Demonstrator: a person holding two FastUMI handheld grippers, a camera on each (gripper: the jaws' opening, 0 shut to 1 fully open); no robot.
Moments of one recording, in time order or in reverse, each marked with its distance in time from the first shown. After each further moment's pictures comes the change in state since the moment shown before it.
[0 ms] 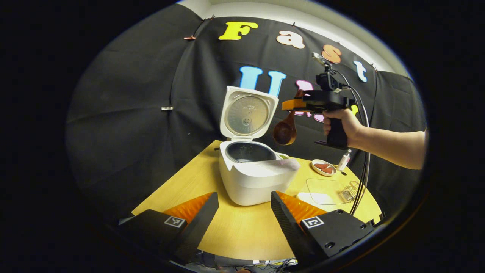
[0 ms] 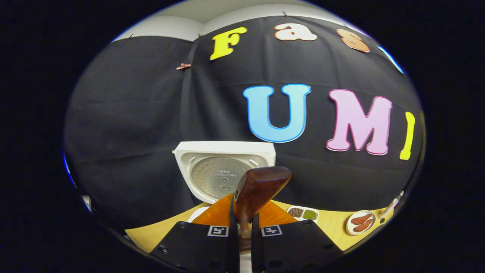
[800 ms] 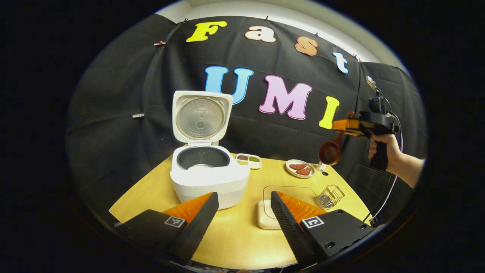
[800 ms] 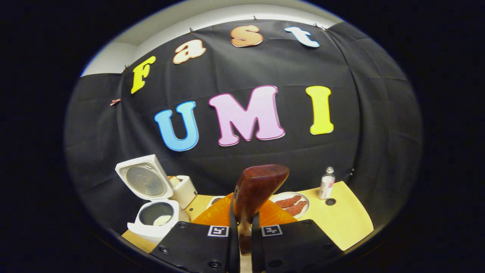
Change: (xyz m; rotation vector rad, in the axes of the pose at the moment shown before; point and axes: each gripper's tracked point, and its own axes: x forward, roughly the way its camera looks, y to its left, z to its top) left arm 0.043 -0.153 0.012 0.060 0.005 -0.076; right arm -0.203 -0.290 -0.027 0.235 -0.026 -0.399
